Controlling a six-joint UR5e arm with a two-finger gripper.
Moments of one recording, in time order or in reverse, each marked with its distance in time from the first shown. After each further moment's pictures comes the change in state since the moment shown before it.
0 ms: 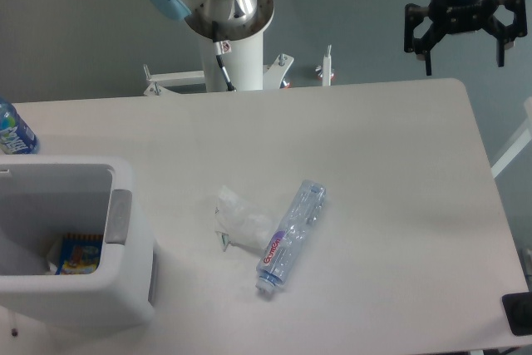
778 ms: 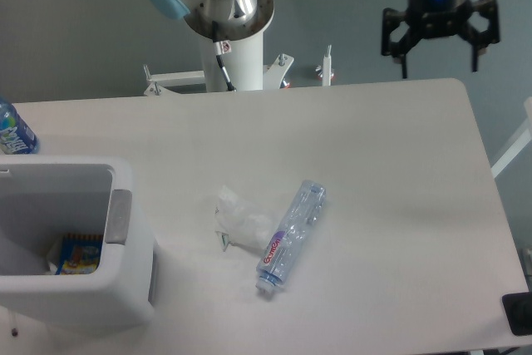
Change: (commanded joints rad) arm -0.055 0.096 -0.190 0.002 -0.043 -0.052
